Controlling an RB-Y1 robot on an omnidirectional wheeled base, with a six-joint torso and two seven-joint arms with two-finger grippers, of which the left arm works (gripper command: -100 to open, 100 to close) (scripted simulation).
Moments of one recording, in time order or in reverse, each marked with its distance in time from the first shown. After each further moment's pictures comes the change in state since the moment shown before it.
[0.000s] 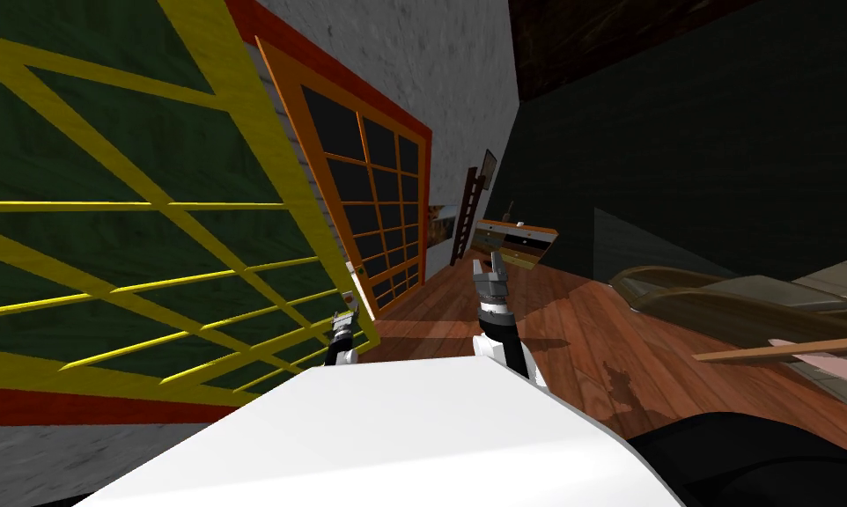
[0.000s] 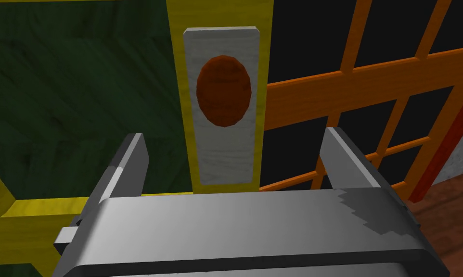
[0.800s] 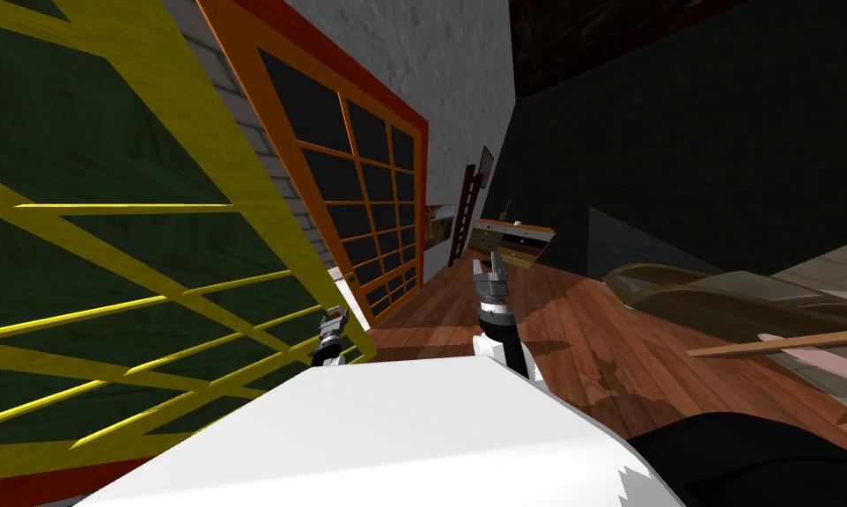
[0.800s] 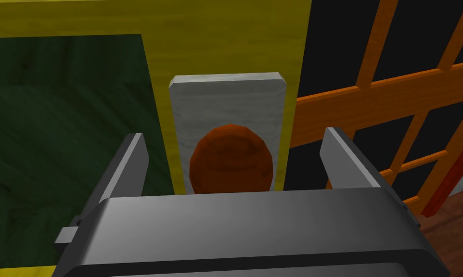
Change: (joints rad) arm 0.064 0.067 0.008 -0.045 0.008 0.017 0.064
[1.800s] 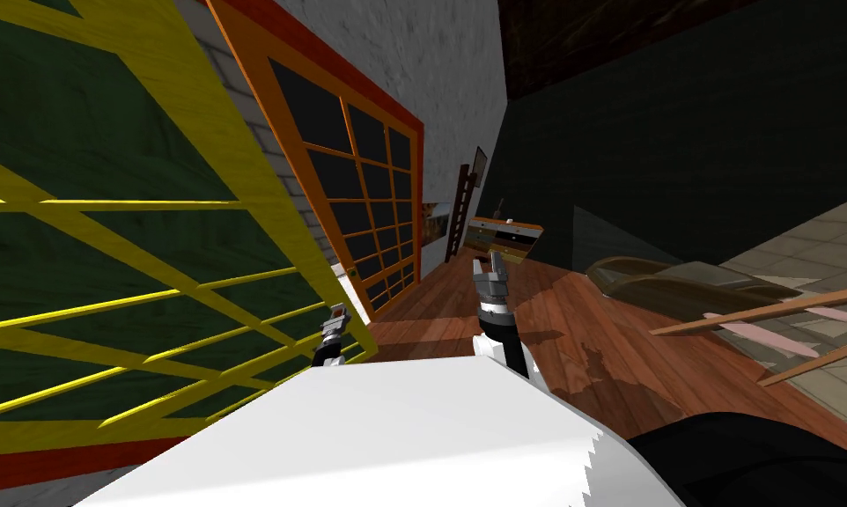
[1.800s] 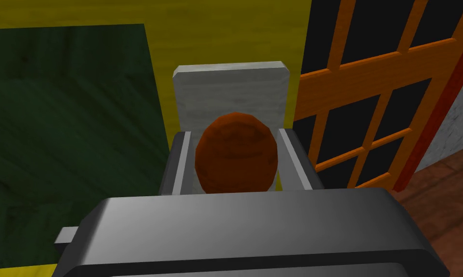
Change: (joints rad) arm 0.000 0.013 -0.040 -0.003 -0.027 -0.006 0.035
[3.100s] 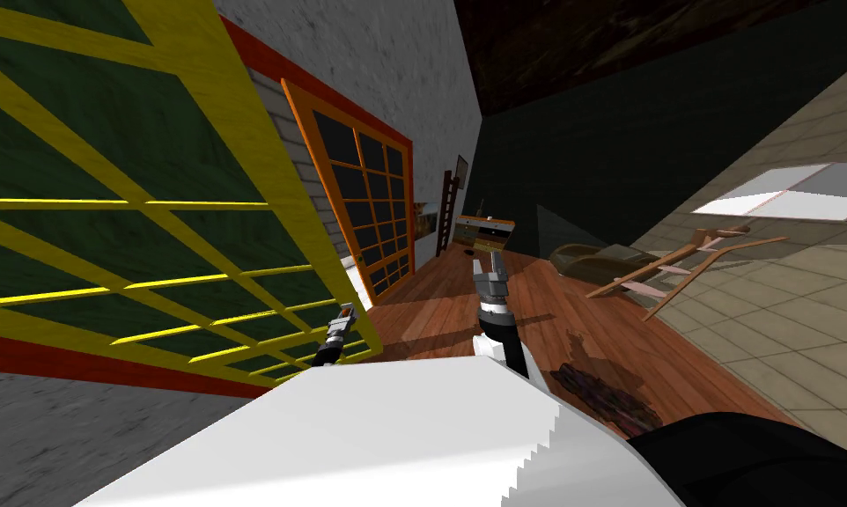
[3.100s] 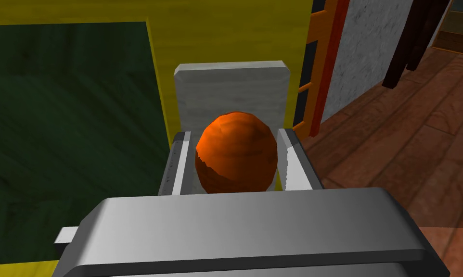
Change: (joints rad) arm 0.031 0.051 -0.142 -0.016 -0.099 -0.028 0.144
